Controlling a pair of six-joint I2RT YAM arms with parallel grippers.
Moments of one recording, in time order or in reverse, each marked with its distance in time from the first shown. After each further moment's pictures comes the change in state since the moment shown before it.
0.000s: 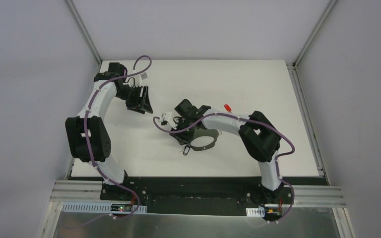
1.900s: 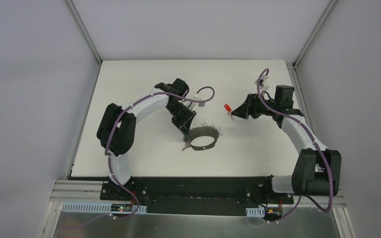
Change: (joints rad) left arm -0.596 0.201 0.022 0.086 -0.005 0.064; right arm -0.917 -0.671 -0.552 0.284 -0.597 0.494
